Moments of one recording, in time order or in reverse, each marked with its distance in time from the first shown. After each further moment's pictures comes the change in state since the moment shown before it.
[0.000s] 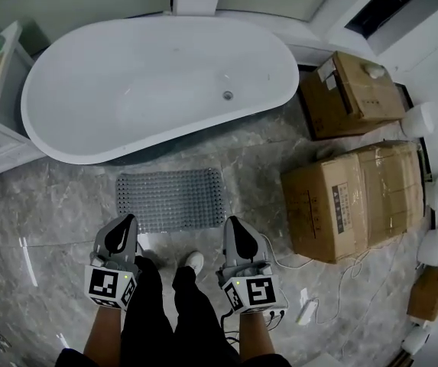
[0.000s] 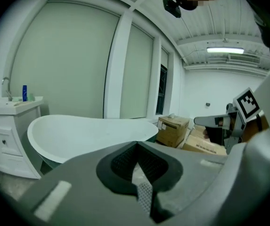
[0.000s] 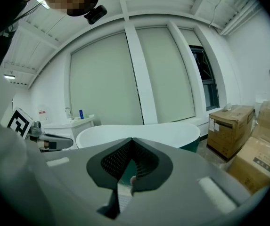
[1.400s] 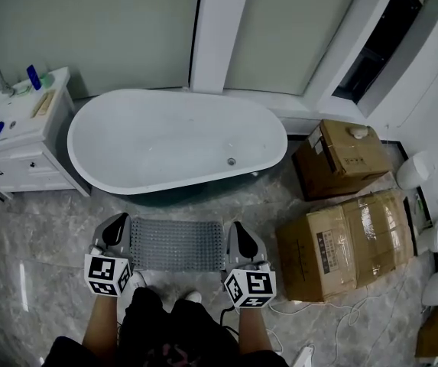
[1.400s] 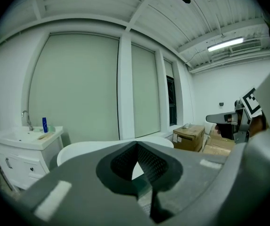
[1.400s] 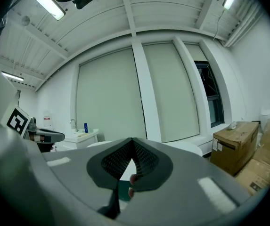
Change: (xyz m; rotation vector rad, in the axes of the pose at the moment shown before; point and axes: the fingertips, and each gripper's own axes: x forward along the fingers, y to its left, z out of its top) left arm -0.091 0.008 0.127 0.095 -0.161 0.200; right arm -0.052 0.011 0.125 -0.055 -0.153 0.052
